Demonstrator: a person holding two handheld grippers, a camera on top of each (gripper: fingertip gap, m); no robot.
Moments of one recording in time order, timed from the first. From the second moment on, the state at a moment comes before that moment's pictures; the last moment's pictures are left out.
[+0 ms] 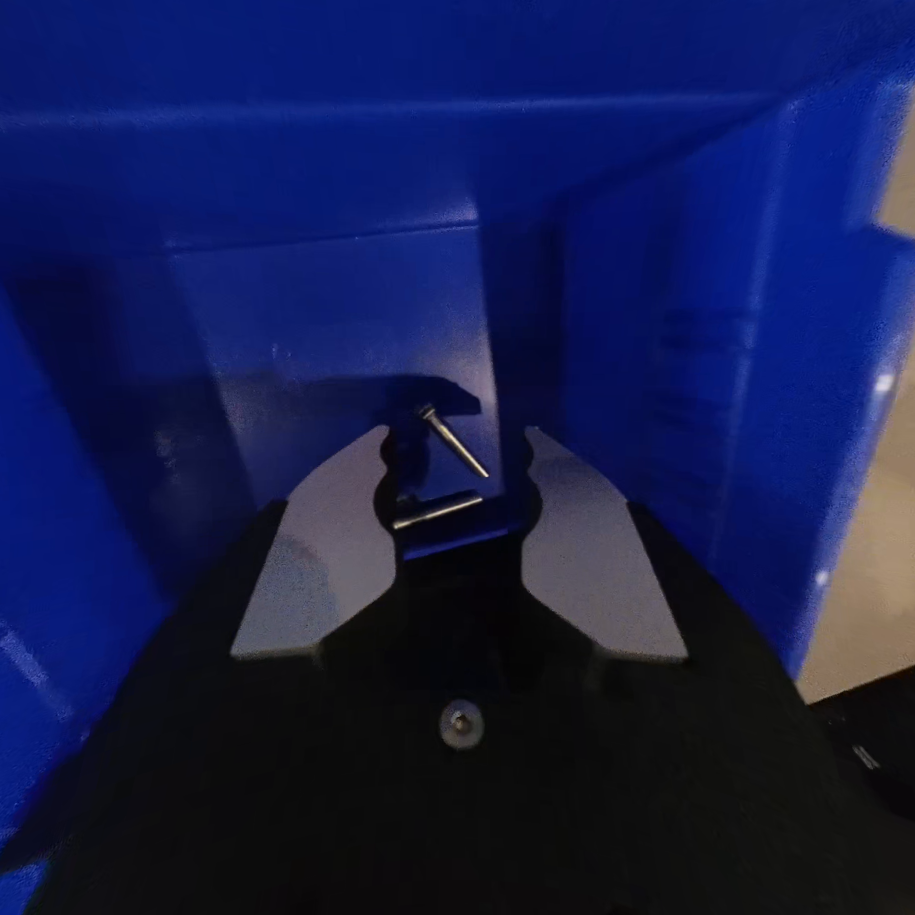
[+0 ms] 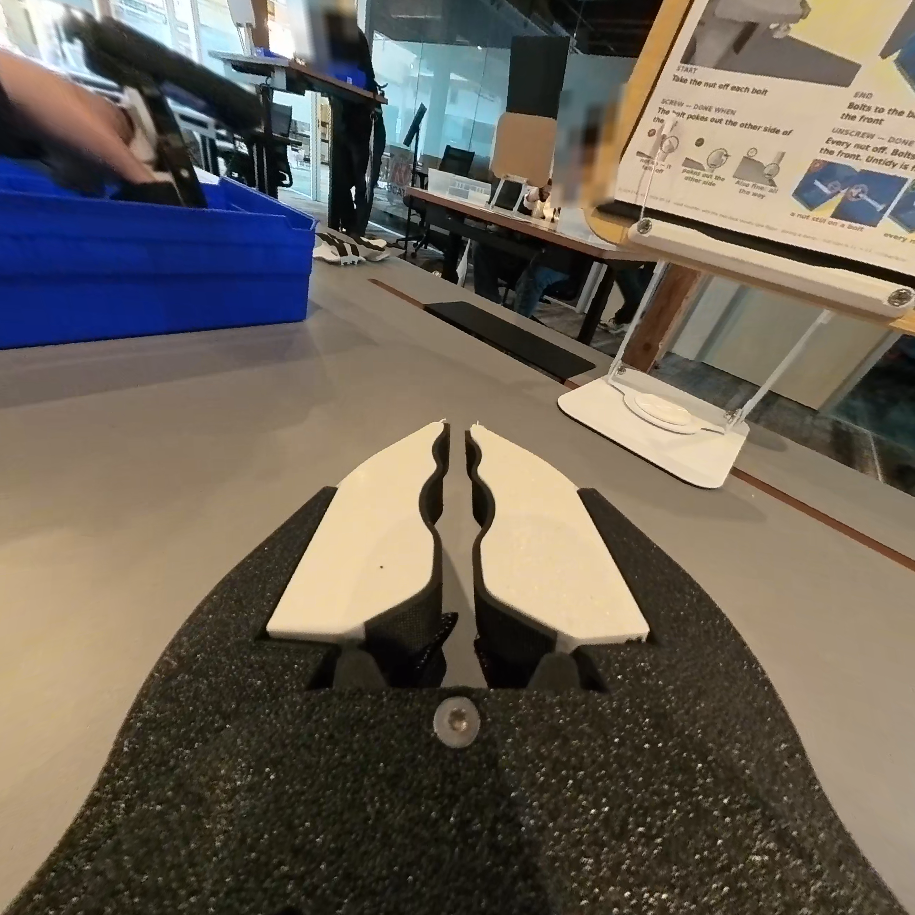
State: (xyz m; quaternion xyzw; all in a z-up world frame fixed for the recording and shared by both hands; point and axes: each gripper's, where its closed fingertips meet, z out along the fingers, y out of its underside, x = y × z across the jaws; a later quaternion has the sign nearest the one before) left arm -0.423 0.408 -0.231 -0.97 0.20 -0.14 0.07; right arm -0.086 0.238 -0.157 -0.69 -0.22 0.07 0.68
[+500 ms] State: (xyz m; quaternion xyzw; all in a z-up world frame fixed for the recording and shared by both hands) left arm -0.432 0.406 -0.248 -0.97 0.24 -0.07 0.00; right arm -0.091 0.238 -0.158 -0.69 -0.24 0.07 0.68
